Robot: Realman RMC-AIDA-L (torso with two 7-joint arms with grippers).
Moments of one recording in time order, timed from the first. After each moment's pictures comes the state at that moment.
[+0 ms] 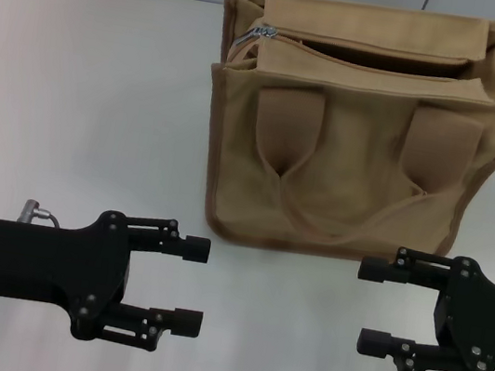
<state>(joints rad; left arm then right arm) -0.43 -2.01 0.95 0.46 1.77 1.90 -1.13 0.50 2.05 -0.40 -0.45 -2.26 -2.01 1.02</state>
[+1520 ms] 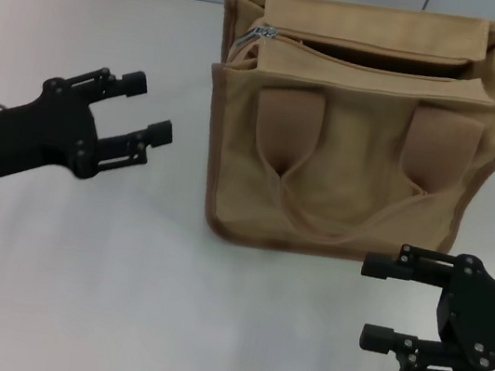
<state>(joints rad) -0.44 -2.05 0.58 0.46 1.77 1.66 -1.02 0.49 2.05 -0.40 -0.45 -2.25 -2.01 1.02</state>
